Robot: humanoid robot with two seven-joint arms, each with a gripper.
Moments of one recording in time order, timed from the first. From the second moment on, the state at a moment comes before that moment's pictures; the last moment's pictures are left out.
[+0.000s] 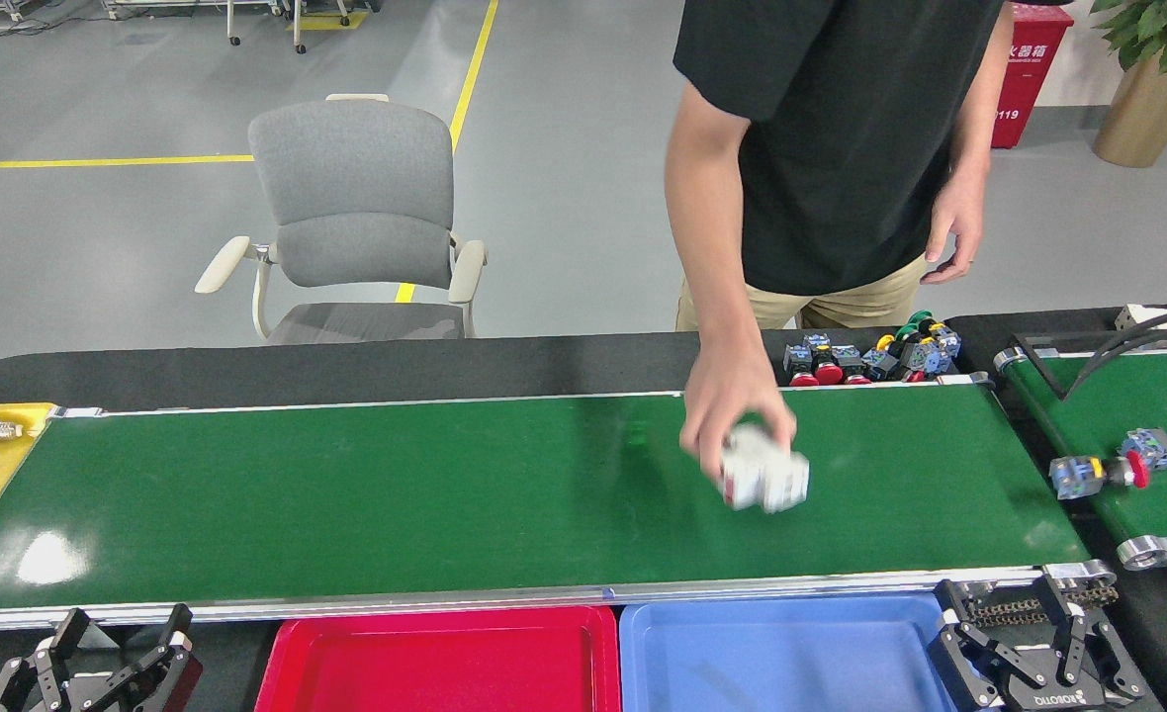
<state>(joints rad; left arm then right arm) 0.24 0.19 0.39 -1.58 -1.34 -0.36 0.03 0.24 -0.01 -0.35 -1.72 1.26 -0.38 0.01</state>
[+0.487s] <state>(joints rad) 0.21 0.19 0.39 -1.57 -1.34 -0.35 0.05 0.23 -0.01 -0.34 -1.70 1.31 -0.31 0.02</state>
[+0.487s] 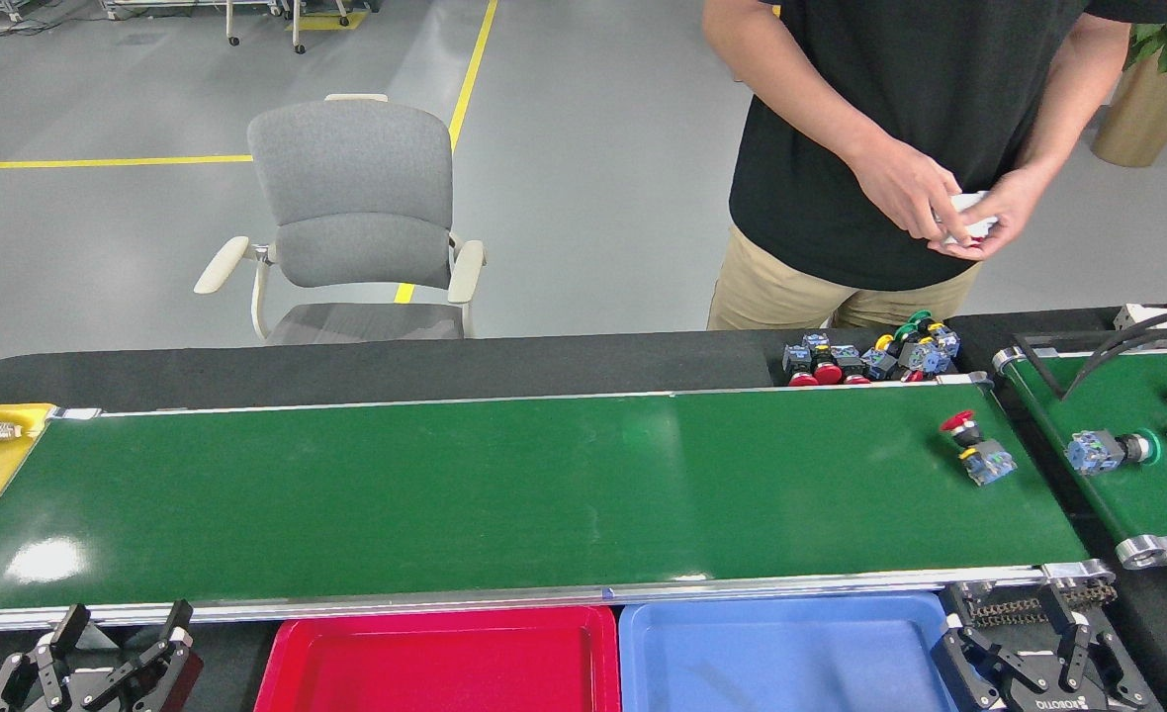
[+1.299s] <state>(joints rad) 0.16 0.19 0.41 -1.55 -1.34 -0.36 0.05 -0.07 -0.04 -0.29 -1.43 1.39 -0.20 0.15</state>
